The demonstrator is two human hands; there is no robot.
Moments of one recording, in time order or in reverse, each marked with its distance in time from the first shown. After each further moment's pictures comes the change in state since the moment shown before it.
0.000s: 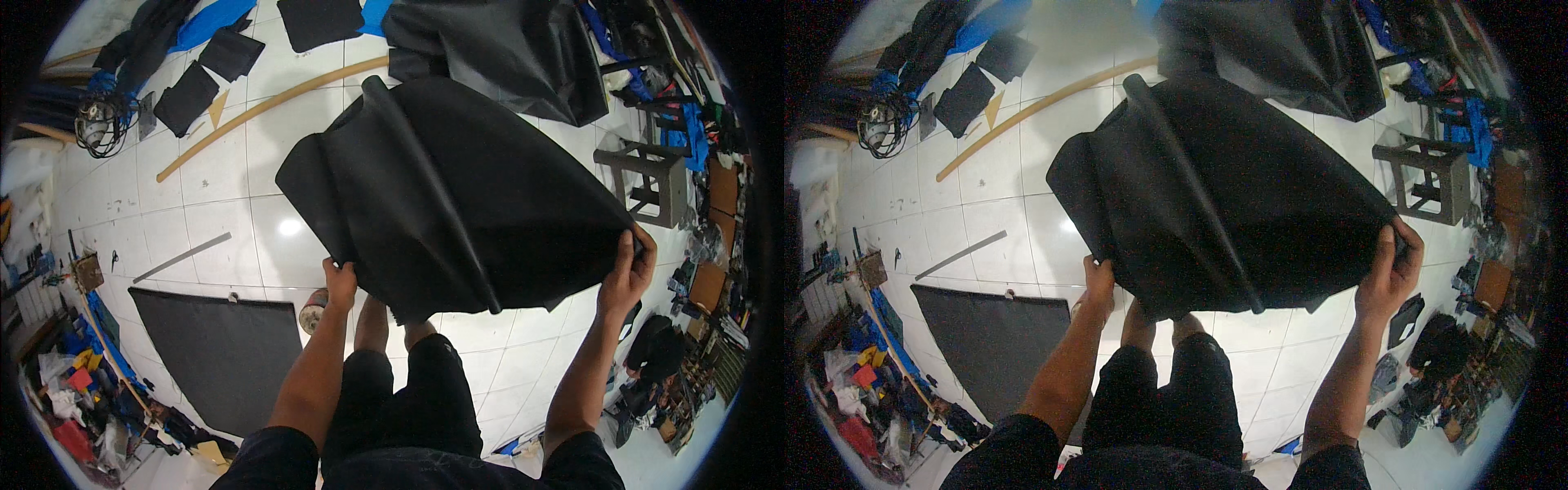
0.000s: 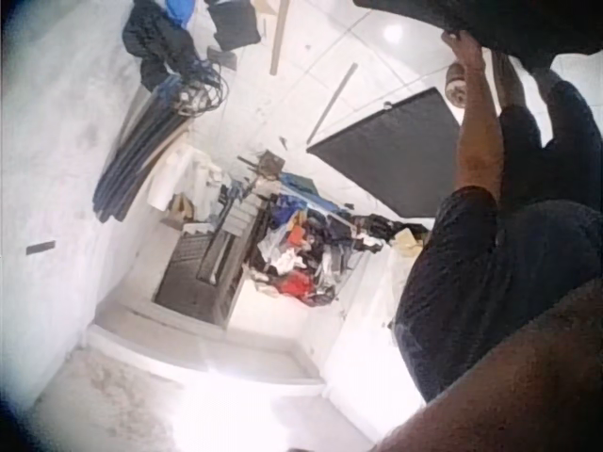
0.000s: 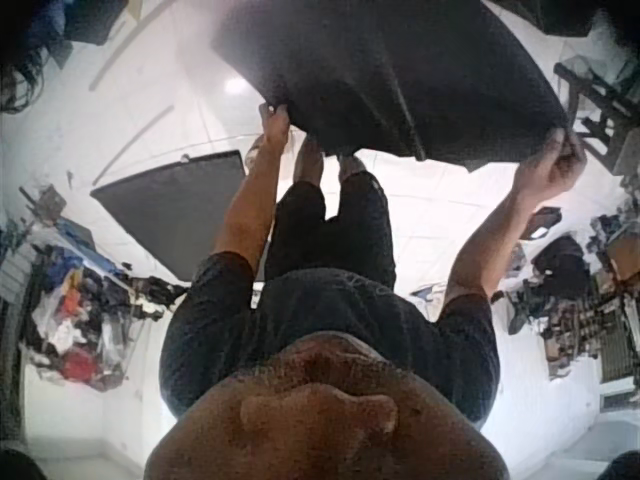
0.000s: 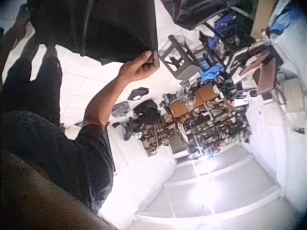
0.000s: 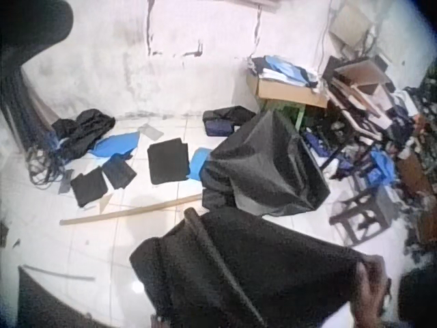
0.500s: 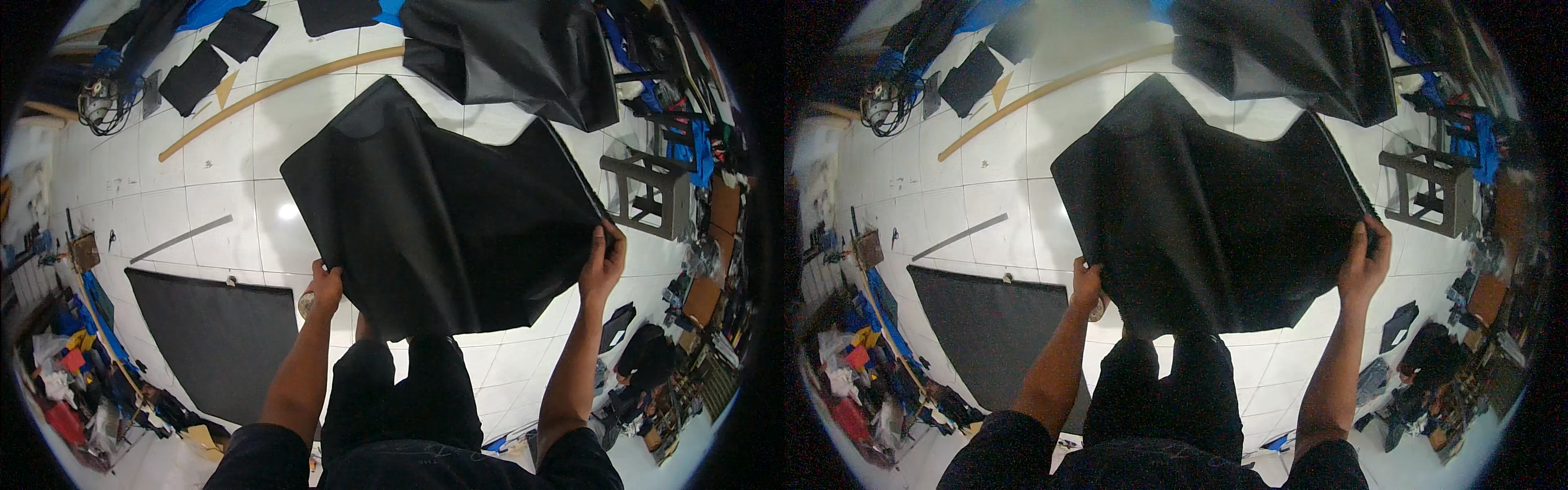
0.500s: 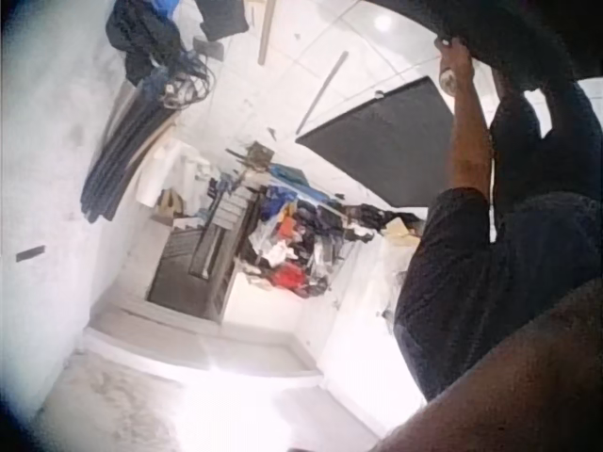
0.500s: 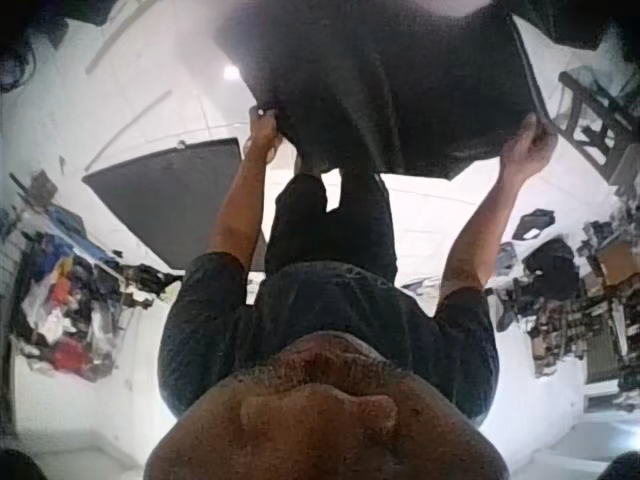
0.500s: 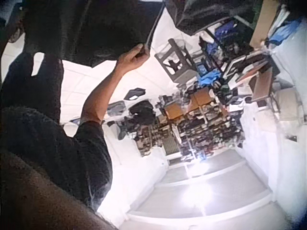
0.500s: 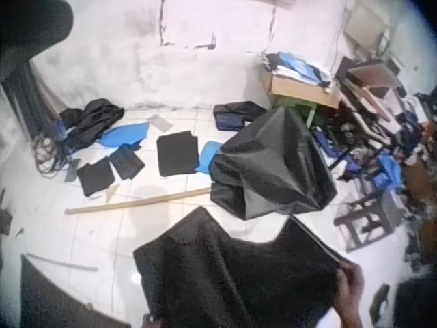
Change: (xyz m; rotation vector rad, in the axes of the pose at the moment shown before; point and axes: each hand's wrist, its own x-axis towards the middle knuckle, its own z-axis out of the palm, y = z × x) left_hand -0.021 0.016 -0.047 0.150 -0.038 -0.133; right_hand -0.019 0.054 0.025 -0.183 -0.106 0.128
